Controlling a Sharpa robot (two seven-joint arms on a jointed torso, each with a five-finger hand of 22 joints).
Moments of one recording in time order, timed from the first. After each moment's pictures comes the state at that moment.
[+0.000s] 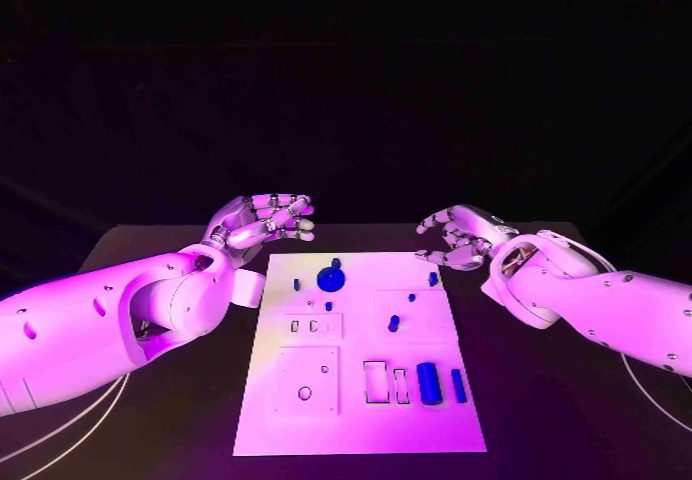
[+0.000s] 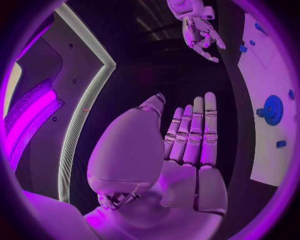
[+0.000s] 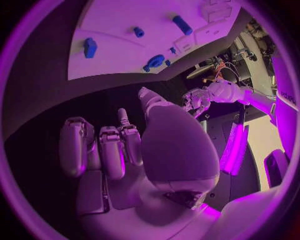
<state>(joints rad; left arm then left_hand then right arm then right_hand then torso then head) 1.17 -0.95 0.04 1.63 -0.03 -0.32 0.42 1.49 -0.11 0.19 0.29 0.22 0.83 0.21 0.22 0.19 1.00 0.18 0.07 0.07 0.98 0.13 0.30 0.50 0.17 0.87 0.22 0.62 0.30 1.25 -0.80 -0.08 1.39 -1.26 -0.45 0.01 1.39 -0.20 0.23 0.26 0.22 0.85 0.19 0.10 0.42 1.45 0.10 1.47 1.31 1.46 0.02 1.57 1.31 0.05 1.44 0.13 1.36 1.31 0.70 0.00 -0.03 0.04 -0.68</state>
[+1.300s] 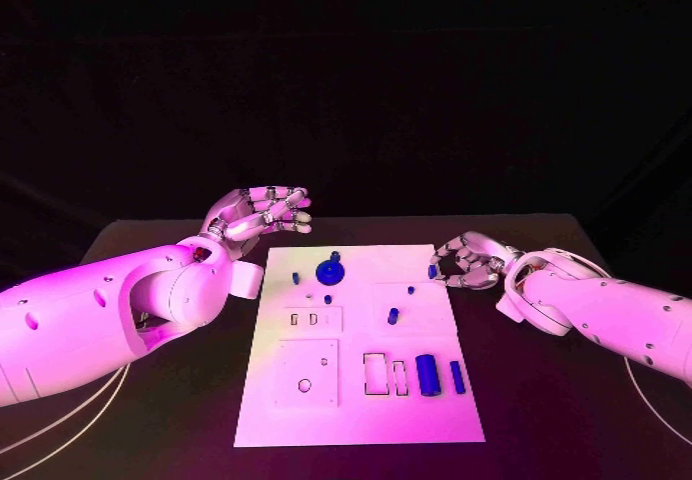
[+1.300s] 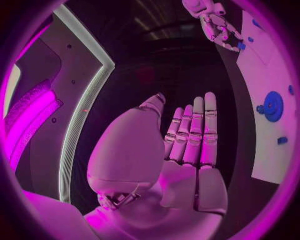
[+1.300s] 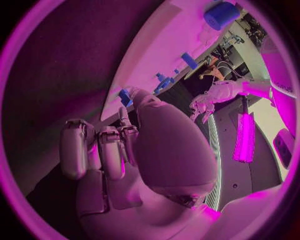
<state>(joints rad) 1.17 -0.94 0.03 1.60 -0.03 -0.32 0.42 1.49 -0.11 0.19 0.29 0.22 0.83 0.21 0.22 0.19 1.00 0.18 0.07 0.07 0.98 0.13 0.30 0.50 0.17 0.87 0.22 0.62 0.30 1.16 -0.73 -0.10 1.14 -1.09 -0.27 0.20 1.49 -0.20 0.27 0.23 0.27 0.90 0.18 0.11 0.43 1.46 0.09 1.48 1.31 1.47 0.02 1.57 1.31 0.05 1.45 0.13 1.38 1.31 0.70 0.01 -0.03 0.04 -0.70</state>
